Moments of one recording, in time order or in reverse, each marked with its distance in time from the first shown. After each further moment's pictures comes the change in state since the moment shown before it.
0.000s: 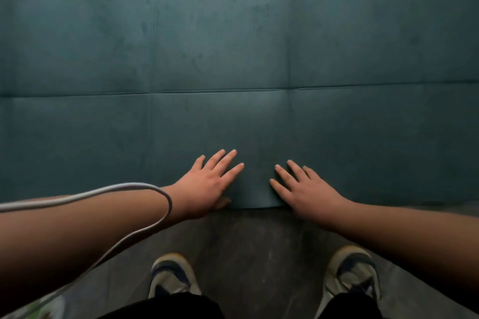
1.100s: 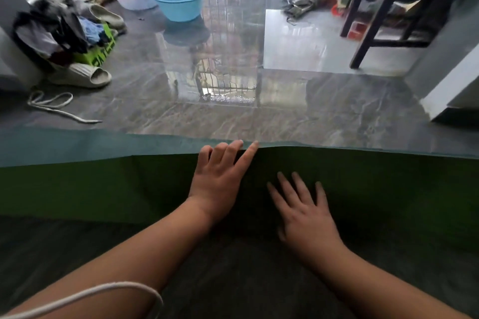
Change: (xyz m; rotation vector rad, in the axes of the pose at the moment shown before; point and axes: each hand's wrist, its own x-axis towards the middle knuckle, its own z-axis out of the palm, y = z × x) left_hand 0.051 -0.086 -0.250 0.226 0.919 -0.374; right_hand 0.072 0.098 -0.217 0.023 0.530 0.339
